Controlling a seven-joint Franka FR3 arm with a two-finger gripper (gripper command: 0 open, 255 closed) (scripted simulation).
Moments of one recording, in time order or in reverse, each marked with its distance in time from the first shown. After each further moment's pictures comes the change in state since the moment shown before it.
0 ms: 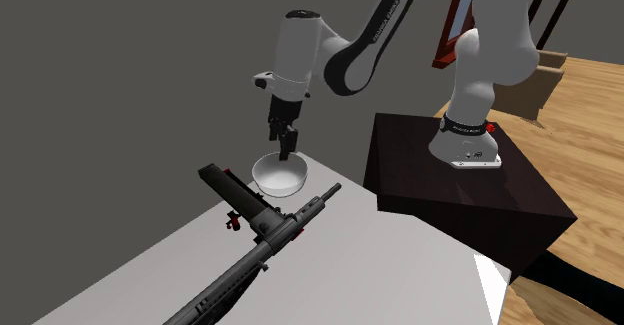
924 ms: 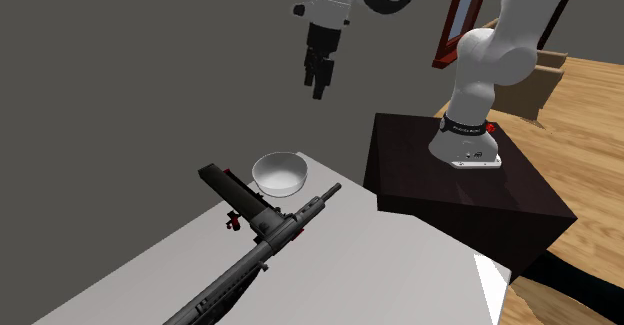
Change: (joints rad) arm -0.068 -0.545 -0.033 -0.229 0.302 -0.332 -0.167
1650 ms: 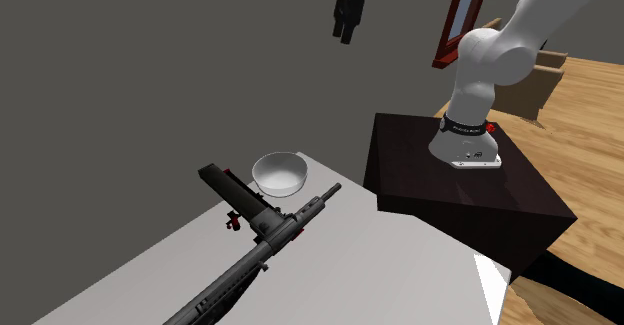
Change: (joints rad) arm -0.040 -0.327 -0.102 0.041 0.020 -0.400 0.006
